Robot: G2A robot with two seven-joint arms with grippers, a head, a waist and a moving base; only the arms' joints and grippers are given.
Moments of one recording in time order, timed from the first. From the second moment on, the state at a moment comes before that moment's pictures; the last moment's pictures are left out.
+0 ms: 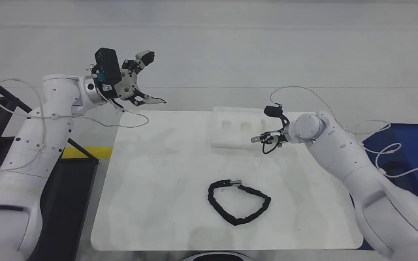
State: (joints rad) left arm 0.62 -0.73 -0.99 -1.25 1.42 -1.01 0.68; right arm -0.48 -1.25 0.52 -0.65 -0.14 -0.15 0.95
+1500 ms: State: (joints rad) left arm 0.62 -0.73 -0.99 -1.25 1.42 -1.01 0.68; right arm -0.47 -1.31 0.56 -0.61 -0.30 0.05 0.95
